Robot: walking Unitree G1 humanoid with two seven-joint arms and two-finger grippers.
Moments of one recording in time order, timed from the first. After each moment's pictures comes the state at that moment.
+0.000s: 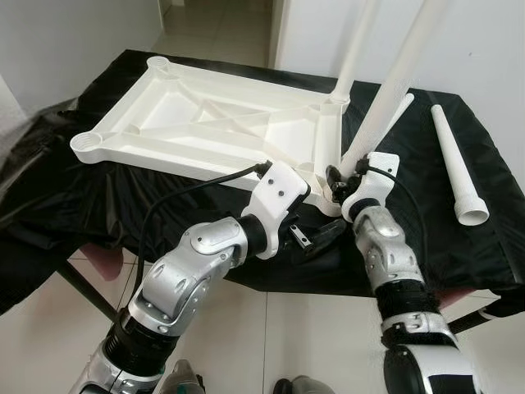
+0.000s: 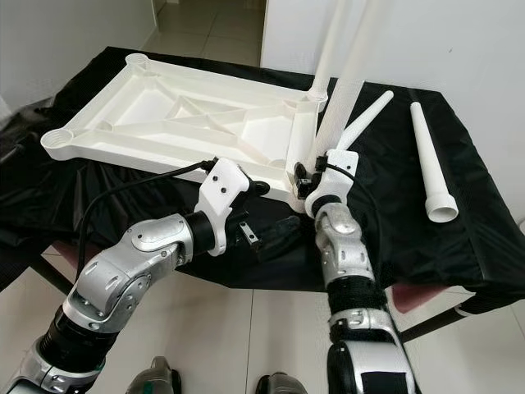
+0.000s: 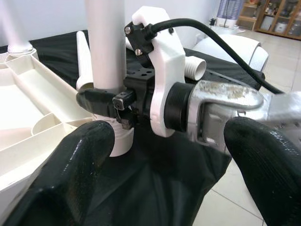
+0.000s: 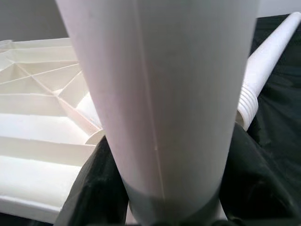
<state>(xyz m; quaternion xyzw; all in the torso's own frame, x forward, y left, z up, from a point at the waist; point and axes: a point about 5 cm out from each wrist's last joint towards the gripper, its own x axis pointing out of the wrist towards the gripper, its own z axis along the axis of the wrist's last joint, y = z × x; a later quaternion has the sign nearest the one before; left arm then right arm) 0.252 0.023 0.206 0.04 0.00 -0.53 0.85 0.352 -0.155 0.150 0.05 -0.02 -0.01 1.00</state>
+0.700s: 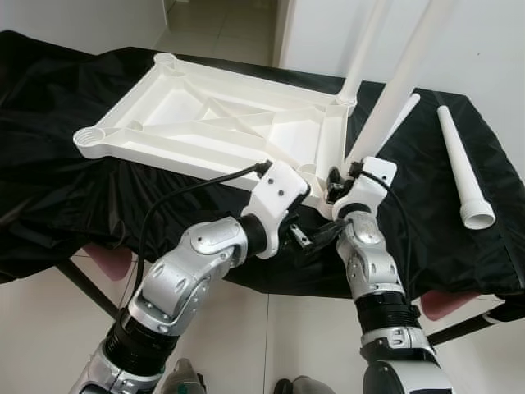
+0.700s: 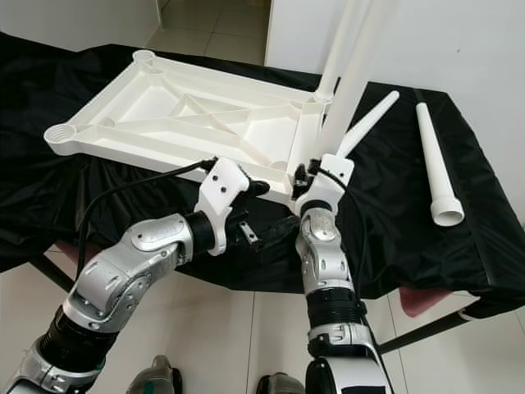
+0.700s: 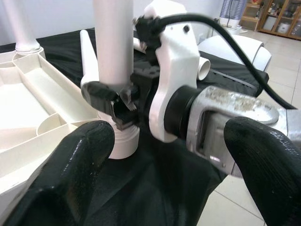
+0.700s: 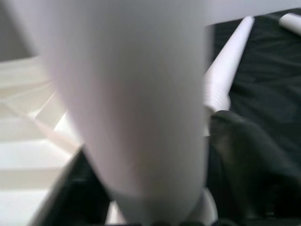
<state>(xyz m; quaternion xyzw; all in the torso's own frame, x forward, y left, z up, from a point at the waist) 0.252 0.023 0.206 0.04 0.00 -0.53 0.85 0.342 -0.149 0.155 0.08 -0.04 -0.10 0.99</state>
